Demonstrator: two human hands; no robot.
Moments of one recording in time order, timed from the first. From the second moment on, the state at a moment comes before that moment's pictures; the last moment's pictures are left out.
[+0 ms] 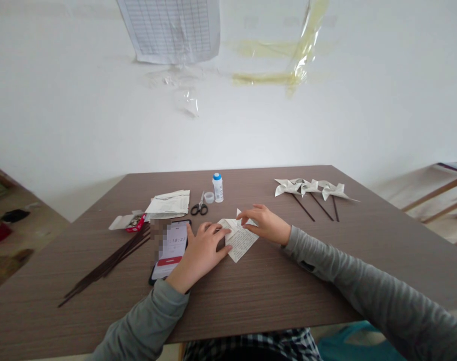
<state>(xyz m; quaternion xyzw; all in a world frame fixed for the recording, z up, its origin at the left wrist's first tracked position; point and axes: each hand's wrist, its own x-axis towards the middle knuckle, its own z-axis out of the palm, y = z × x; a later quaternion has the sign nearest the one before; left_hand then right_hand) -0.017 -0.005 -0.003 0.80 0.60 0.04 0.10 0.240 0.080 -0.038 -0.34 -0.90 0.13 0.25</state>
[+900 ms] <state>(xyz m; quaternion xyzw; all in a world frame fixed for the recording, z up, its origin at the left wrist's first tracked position) -0.005 -0.005 -0.005 0.80 0.59 0.06 0.09 0.242 0.029 -0.046 -0.34 -0.92 -0.03 0.17</state>
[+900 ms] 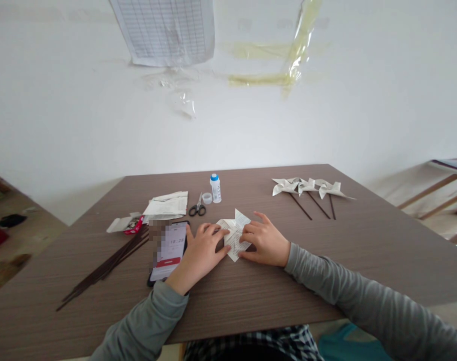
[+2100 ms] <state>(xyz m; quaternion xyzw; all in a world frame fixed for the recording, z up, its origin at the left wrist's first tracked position) -0.009 -0.001 -0.010 0.80 0.58 0.09 0.11 0.249 0.045 -0.065 -0.39 -0.88 0.10 0.26</state>
